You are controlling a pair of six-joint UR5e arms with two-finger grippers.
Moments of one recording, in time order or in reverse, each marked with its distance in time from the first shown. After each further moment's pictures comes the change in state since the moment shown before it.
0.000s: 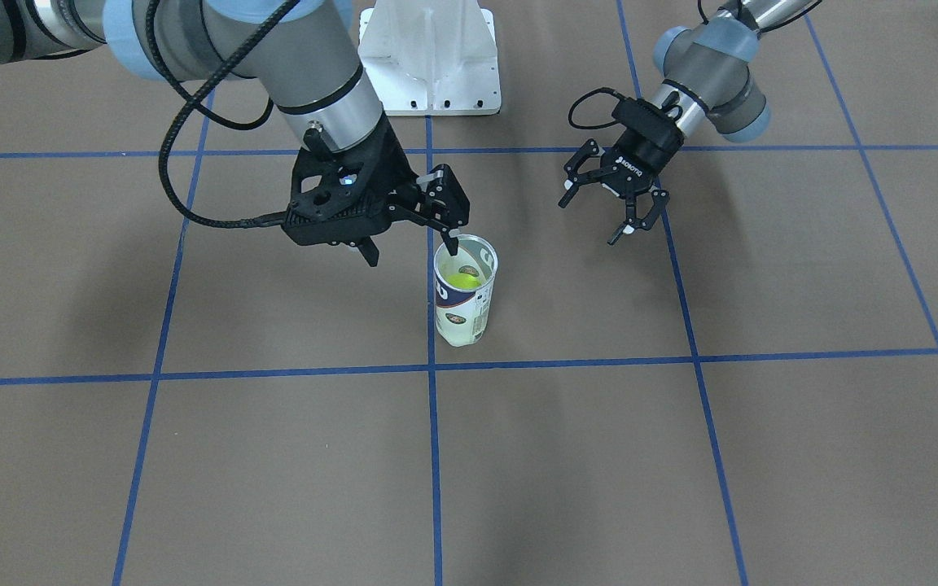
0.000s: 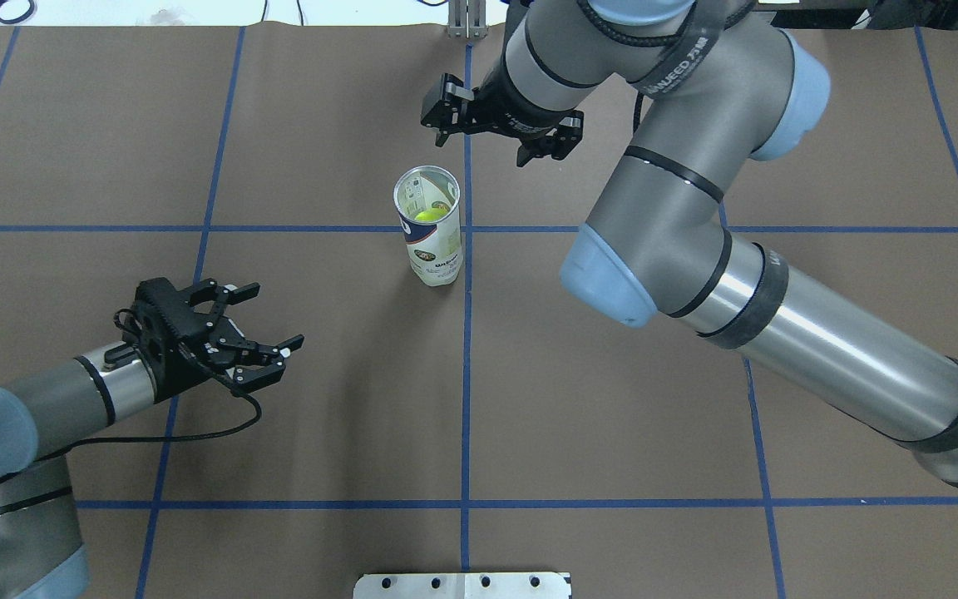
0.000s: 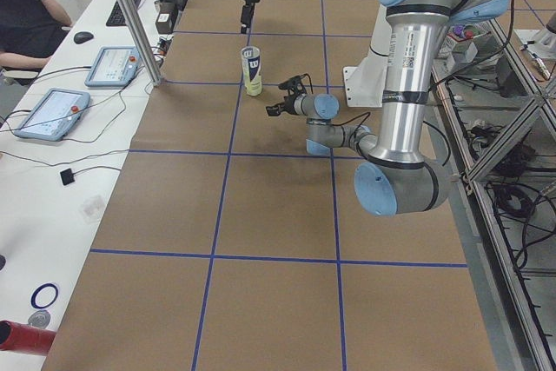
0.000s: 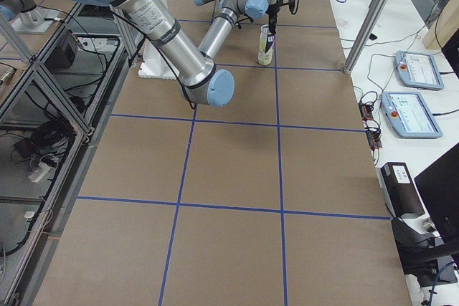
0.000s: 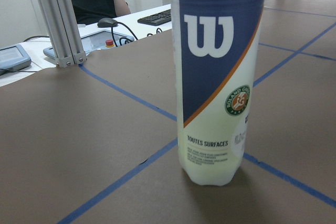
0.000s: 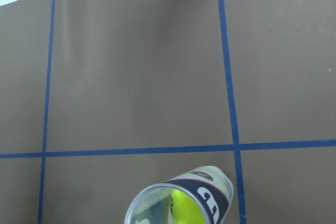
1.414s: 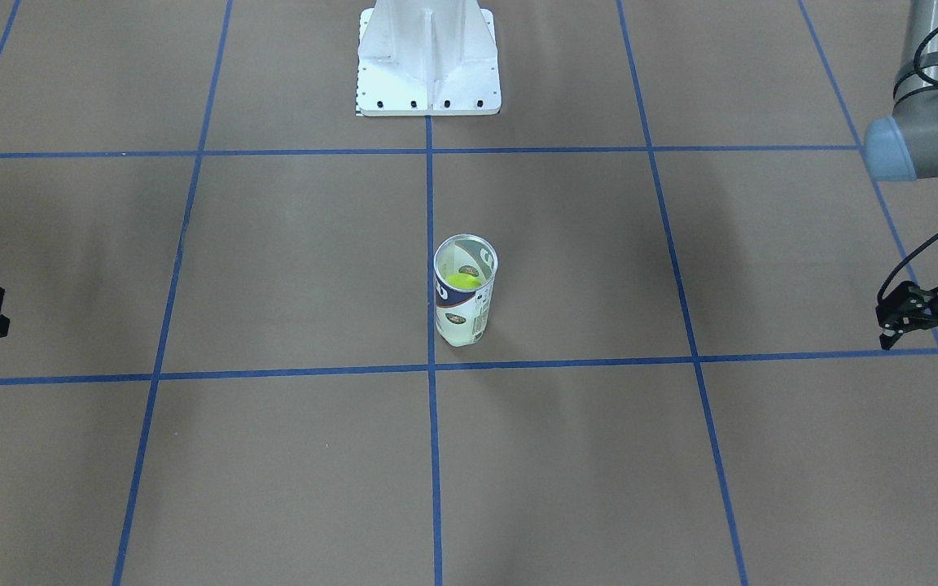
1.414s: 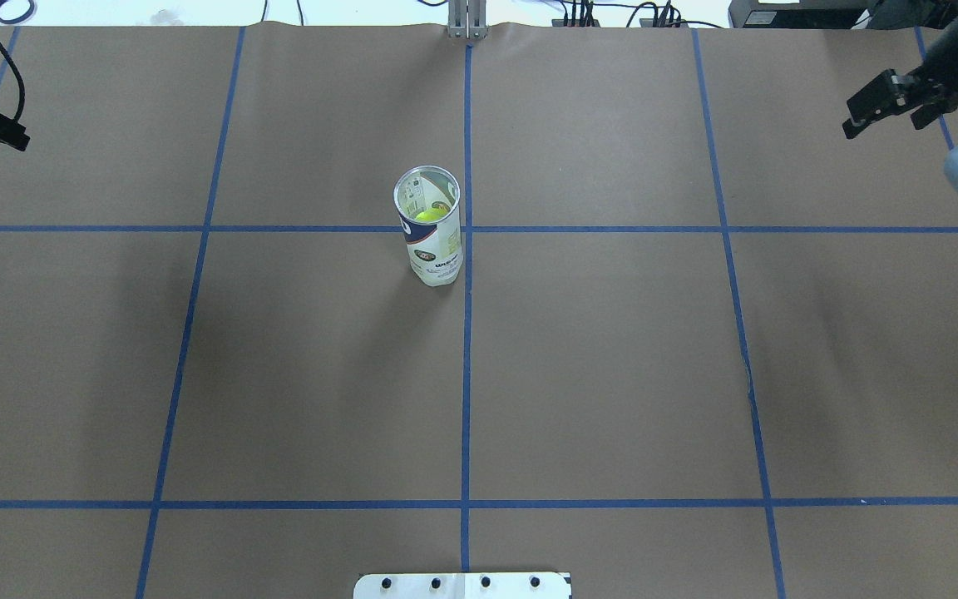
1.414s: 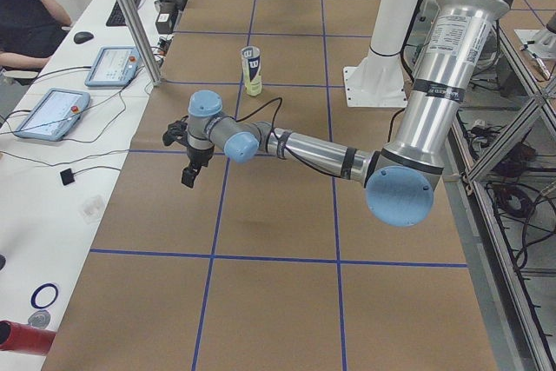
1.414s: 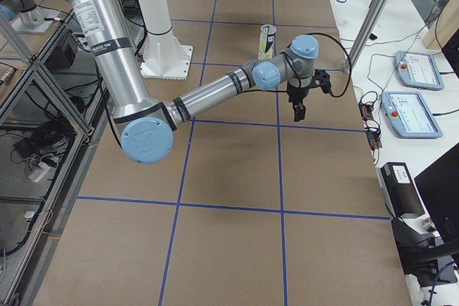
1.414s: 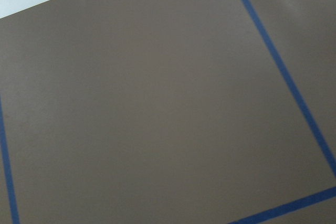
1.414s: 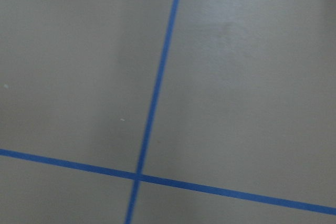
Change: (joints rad) left arm -0.832 -0.227 0.228 1.052 -0.730 0.174; right arm 0.481 -0.491 -0.012 -0.160 0.238 -0.948
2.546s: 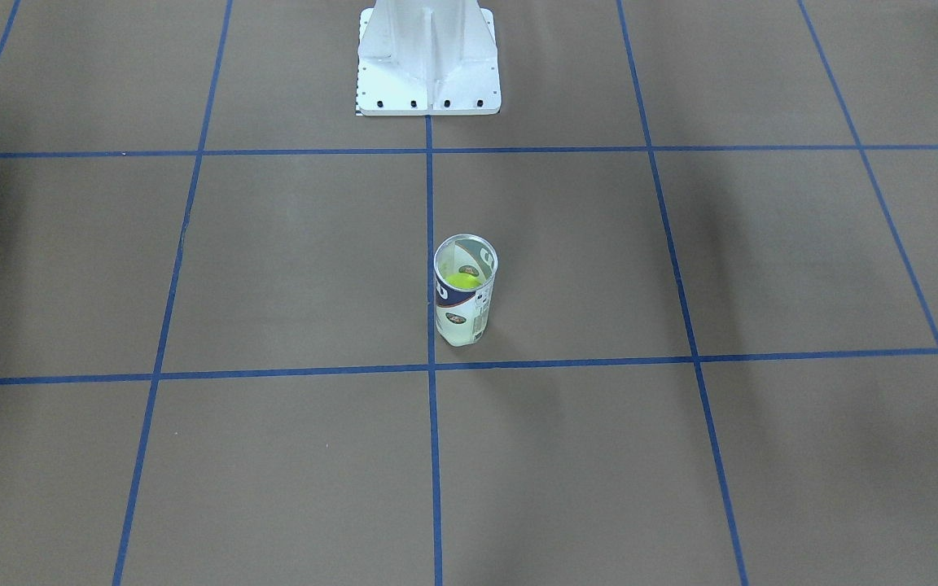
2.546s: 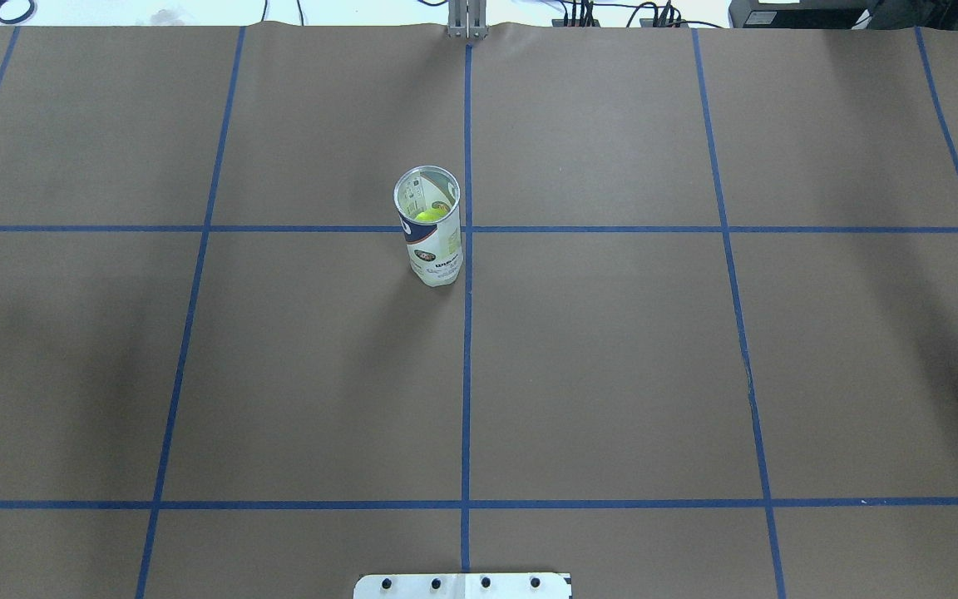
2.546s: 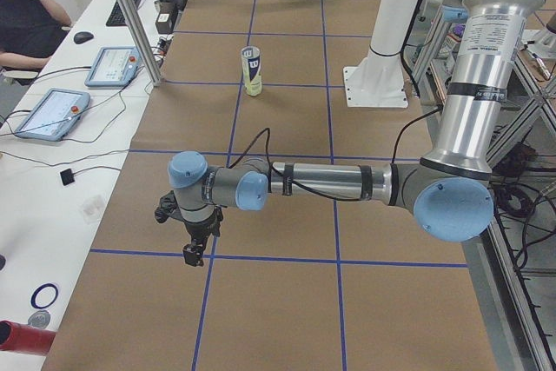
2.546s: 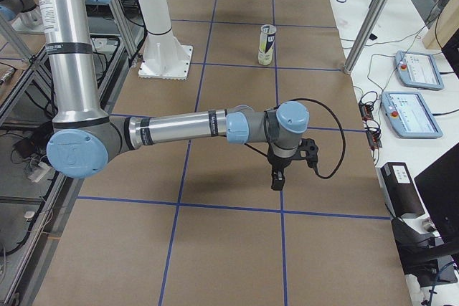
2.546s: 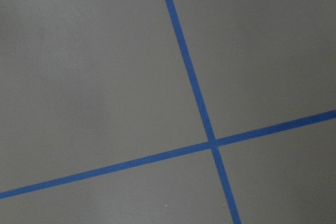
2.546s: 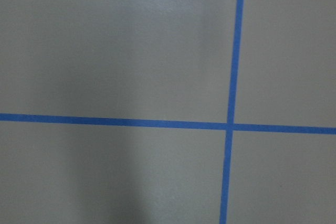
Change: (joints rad) left arm -0.248 0.133 0.072 0.228 -0.094 0.463; right arm 0.249 -0.259 -0.049 -0.025 0.072 -0.258
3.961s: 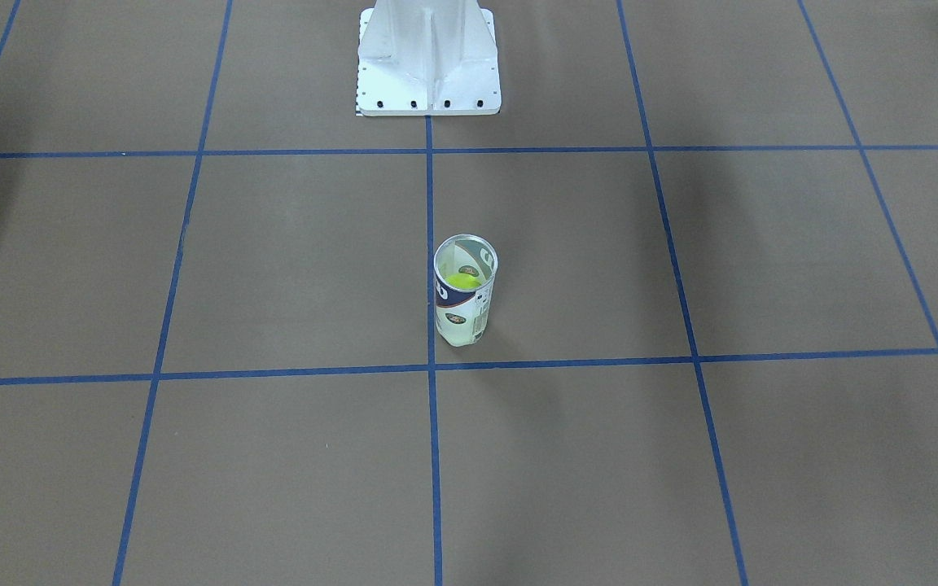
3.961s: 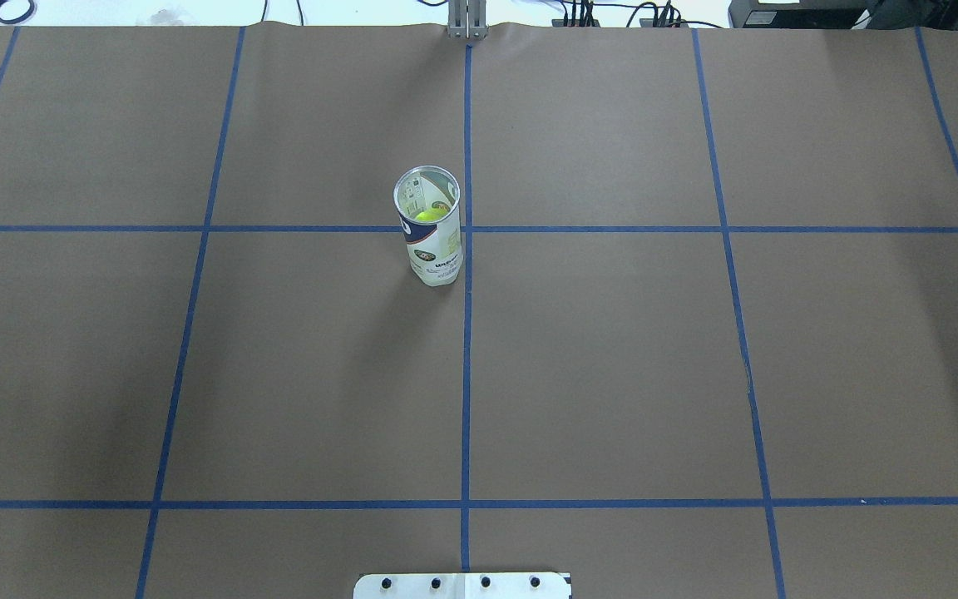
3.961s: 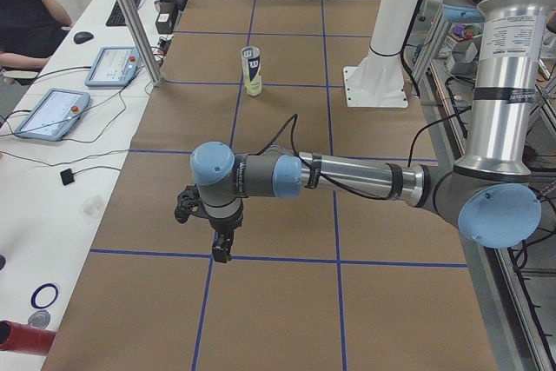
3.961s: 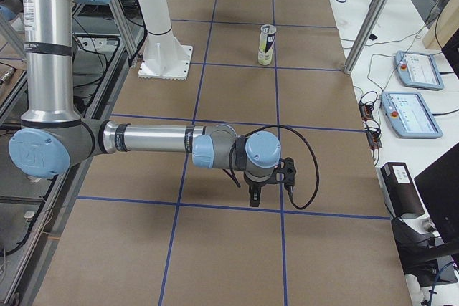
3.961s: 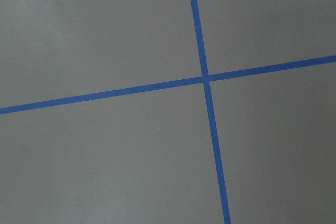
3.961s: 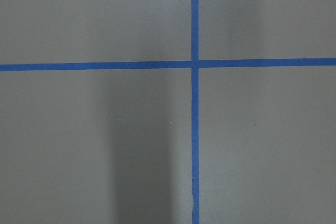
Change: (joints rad) left arm -0.096 0.111 -0.232 0.219 -0.091 0.004; right arm 0.090 -0.114 0.017 0.051 0.140 -0.050
